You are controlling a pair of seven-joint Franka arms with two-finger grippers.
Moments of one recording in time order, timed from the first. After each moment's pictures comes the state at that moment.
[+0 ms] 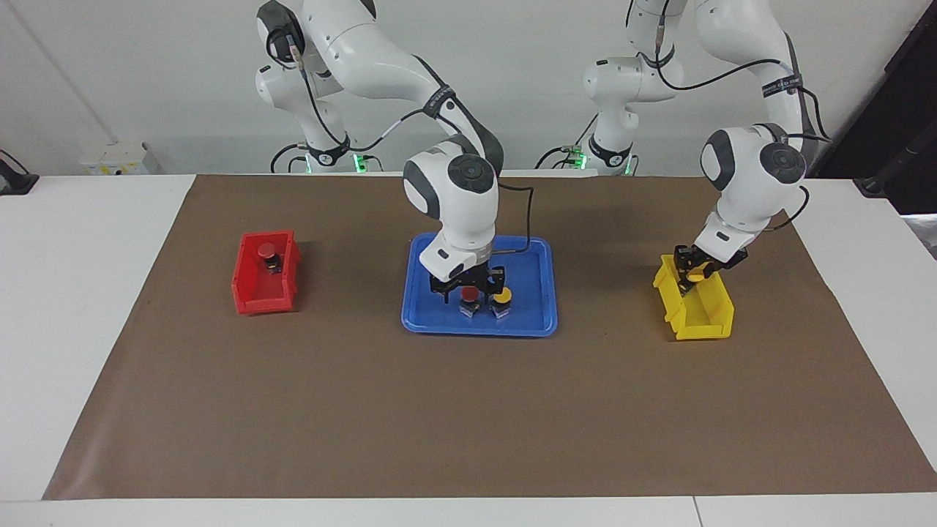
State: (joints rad) left arm -0.08 0.01 0.07 -2.19 0.05 2.15 0.07; right arm 0.49 0.48 0.11 -1.60 -0.11 2.11 0.70
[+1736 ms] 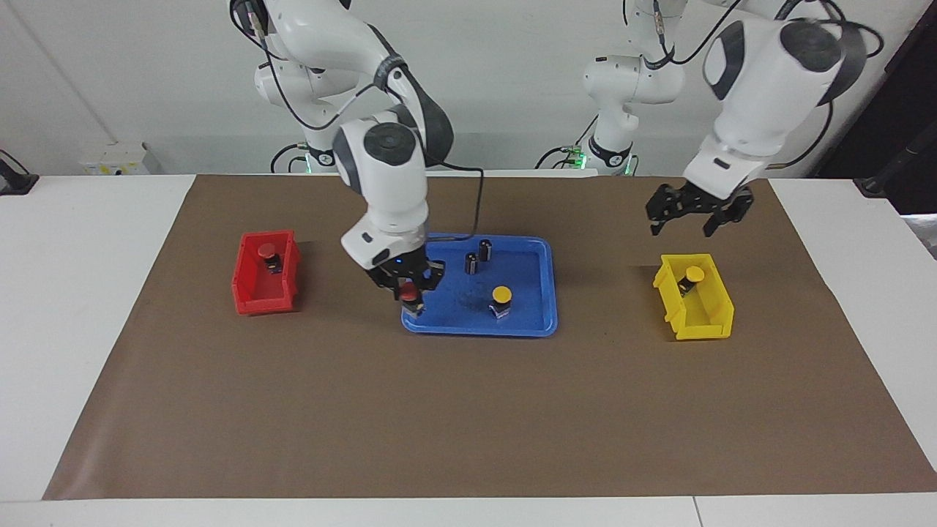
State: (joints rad) left arm -0.36 0.09 0.01 -1.69 -0.03 1.77 -0.26; right arm 0.21 0.22 0.11 -1.64 -0.06 1.83 0.40
